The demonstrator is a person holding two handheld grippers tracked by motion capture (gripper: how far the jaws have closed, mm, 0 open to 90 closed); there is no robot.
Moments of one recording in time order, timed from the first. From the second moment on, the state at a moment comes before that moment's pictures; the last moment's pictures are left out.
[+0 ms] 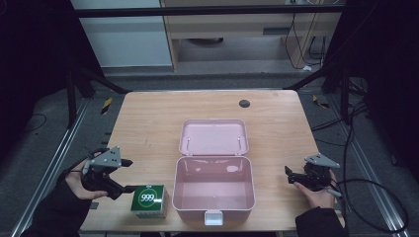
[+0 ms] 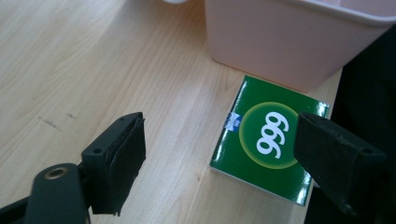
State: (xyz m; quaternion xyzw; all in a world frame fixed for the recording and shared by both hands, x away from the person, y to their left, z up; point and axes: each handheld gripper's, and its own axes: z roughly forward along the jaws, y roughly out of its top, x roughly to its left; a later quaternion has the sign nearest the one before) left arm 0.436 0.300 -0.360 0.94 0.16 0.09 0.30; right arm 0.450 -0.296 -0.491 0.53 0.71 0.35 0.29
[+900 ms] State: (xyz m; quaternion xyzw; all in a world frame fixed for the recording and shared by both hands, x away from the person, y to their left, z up) left arm 0.430 0.271 -0.387 0.96 0.10 0.04 0.25; right arm 0.451 -0.296 -0.495 0.53 0.72 0.35 0.28
